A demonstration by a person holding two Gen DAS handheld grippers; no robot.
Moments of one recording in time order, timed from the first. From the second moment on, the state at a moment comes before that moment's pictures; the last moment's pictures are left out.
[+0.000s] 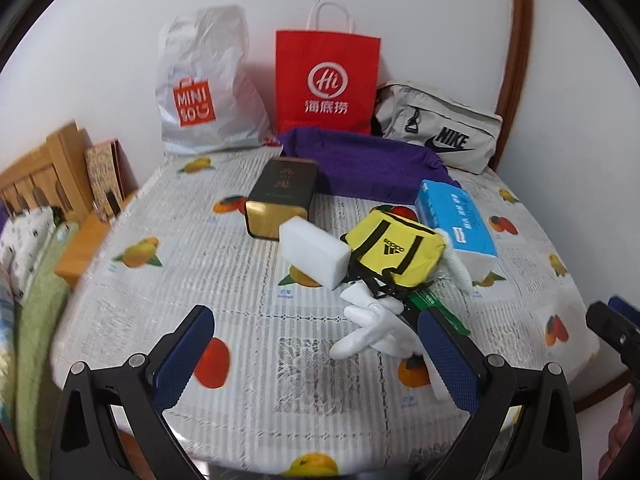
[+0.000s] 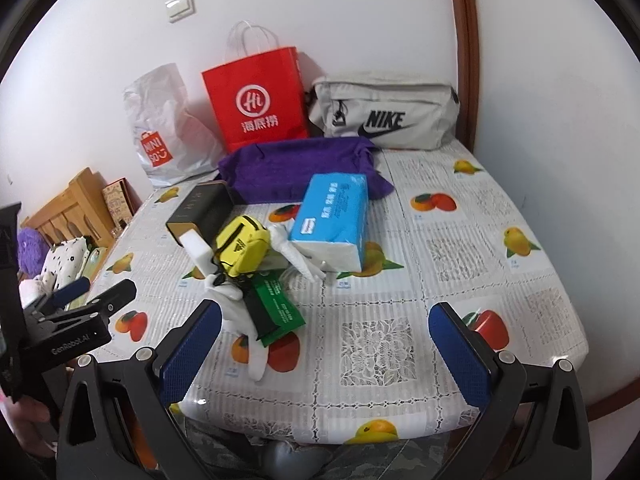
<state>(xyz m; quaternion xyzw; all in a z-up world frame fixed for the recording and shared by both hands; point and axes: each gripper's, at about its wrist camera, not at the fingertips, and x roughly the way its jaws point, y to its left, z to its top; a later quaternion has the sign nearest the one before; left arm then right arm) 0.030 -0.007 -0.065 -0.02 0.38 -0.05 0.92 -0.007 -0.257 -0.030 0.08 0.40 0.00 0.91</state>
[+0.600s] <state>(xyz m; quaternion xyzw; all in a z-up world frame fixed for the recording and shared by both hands) 0.141 -0.006 -0.117 -0.05 0.45 -0.04 0.89 0.061 -0.271 -0.102 0.09 0.47 -0.02 0.88</state>
